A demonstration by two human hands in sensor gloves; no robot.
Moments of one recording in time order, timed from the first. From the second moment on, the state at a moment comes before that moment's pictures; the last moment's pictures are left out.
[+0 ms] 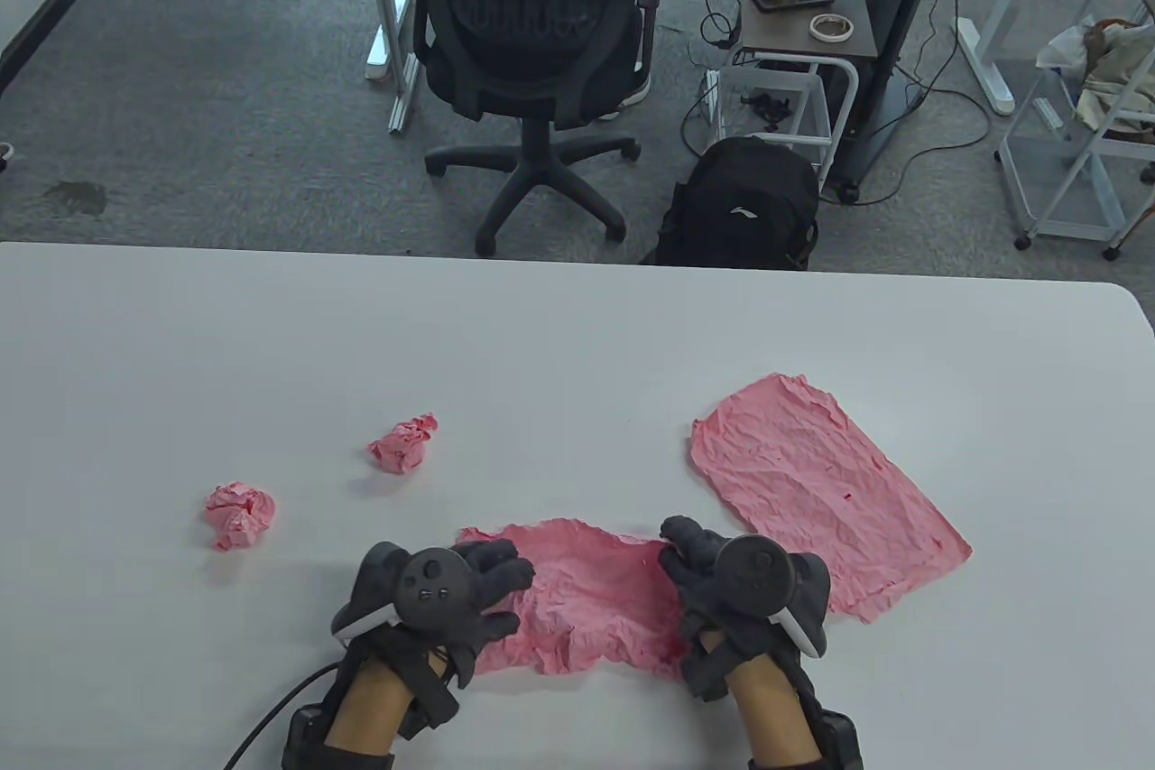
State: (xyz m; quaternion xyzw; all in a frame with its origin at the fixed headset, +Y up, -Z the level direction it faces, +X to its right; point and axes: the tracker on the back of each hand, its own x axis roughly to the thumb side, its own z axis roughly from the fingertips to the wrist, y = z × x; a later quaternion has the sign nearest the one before) left_hand -0.148 -0.777 -0.294 -0.16 -0.28 0.13 0.94; right_hand 0.158 -0.757 -0.305 0.09 -0.07 0.95 0.28
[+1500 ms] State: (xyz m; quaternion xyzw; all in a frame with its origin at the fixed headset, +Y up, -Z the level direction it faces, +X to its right) left_hand -0.163 -0.783 -0.287 -0.32 -0.20 0.08 0.92; right_hand 0.074 -0.782 -0.329 0.14 0.28 0.94 0.12
